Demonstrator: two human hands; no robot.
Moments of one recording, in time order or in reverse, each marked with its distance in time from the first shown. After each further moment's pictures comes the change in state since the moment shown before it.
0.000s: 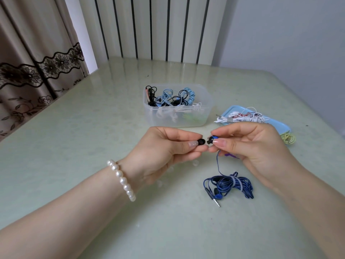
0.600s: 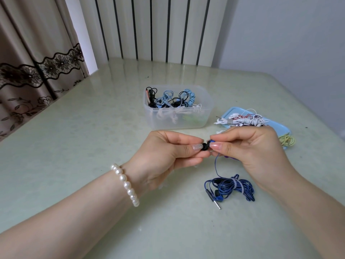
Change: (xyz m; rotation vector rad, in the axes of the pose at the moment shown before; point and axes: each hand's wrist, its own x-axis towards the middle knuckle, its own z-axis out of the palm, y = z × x) left_hand -0.002 -0.002 0.003 0.007 0.030 -0.029; right_hand -0.001 0.002 0.006 -0.127 0.080 -0.090
